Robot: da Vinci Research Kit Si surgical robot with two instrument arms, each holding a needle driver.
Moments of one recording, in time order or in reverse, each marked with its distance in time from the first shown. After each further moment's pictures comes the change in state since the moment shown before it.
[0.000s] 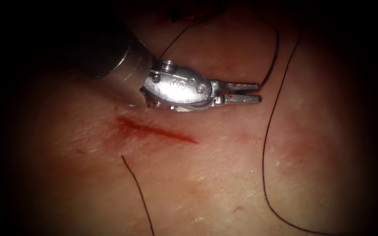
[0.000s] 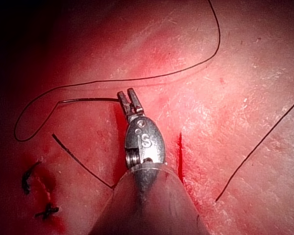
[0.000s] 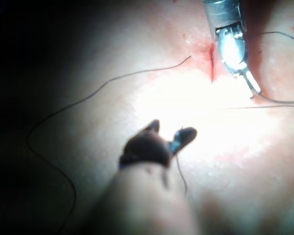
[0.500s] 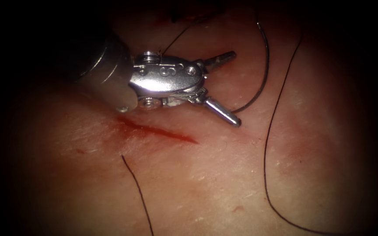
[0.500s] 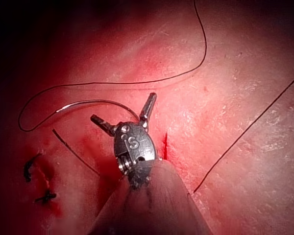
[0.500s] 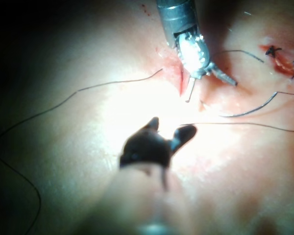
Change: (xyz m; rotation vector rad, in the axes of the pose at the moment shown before) right arm 0.003 0.004 0.005 0.015 0.033 0.018; left arm 0.004 0.000 -0.005 0.010 -0.075 -0.220
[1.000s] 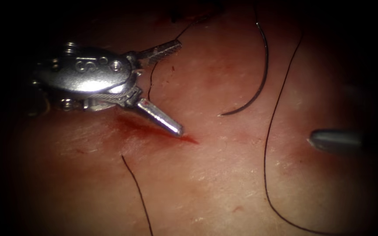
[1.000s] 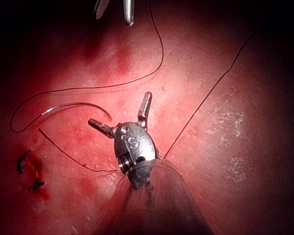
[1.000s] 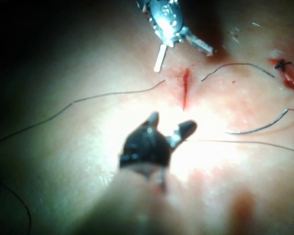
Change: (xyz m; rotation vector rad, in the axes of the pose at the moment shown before) right arm 0.000 -0.003 0.004 0.066 0.034 -0.013; left arm 0.005 0.009 -0.010 -0.070 -0.052 0.107
